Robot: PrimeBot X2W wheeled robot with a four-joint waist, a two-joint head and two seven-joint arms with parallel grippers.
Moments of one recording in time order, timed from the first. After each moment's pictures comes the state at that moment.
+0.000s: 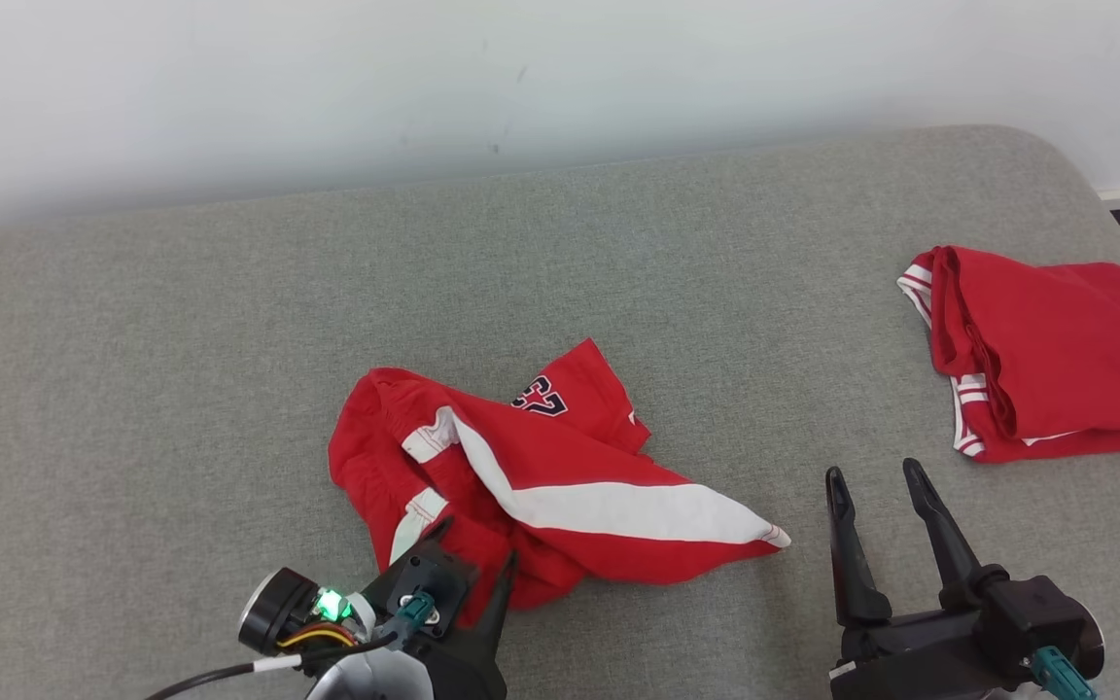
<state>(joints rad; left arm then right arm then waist) -0.38 0.34 -0.78 0.24 -0.35 0.14 0.13 -0.02 -0.05 -0.01 0.08 0.09 0.13 -0.26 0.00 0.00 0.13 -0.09</state>
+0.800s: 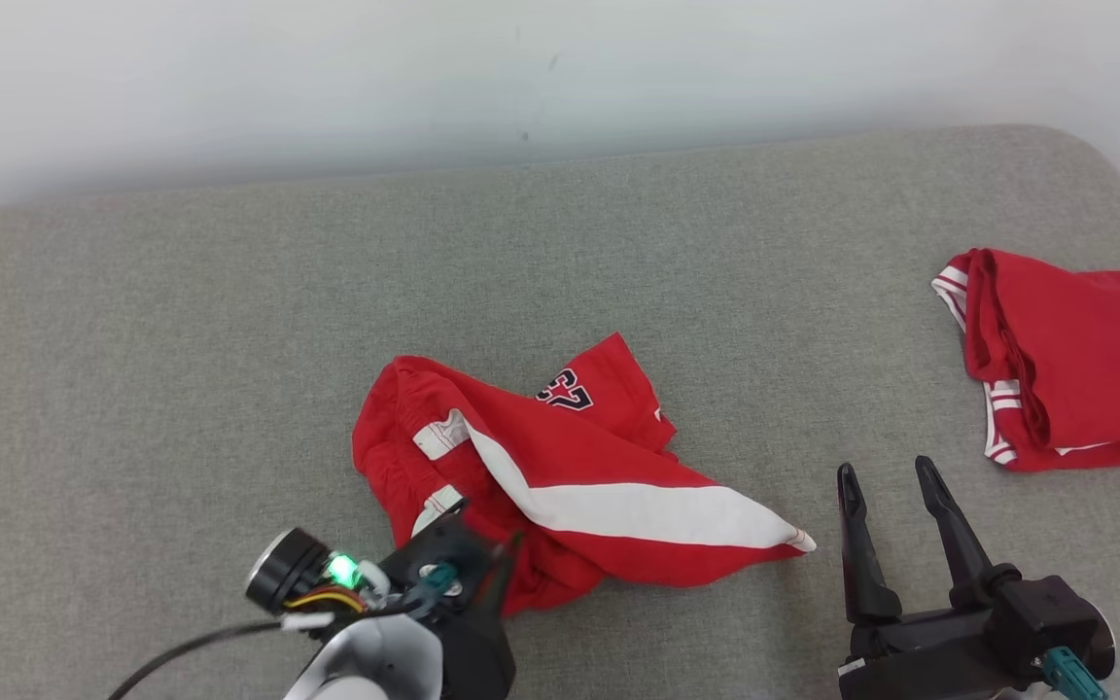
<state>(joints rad) -0.43 0.36 -0.80 0.21 -0.33 0.14 0.19 -0.02 -0.05 -0.03 0.07 0.09 0.13 -0.26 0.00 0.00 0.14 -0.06</state>
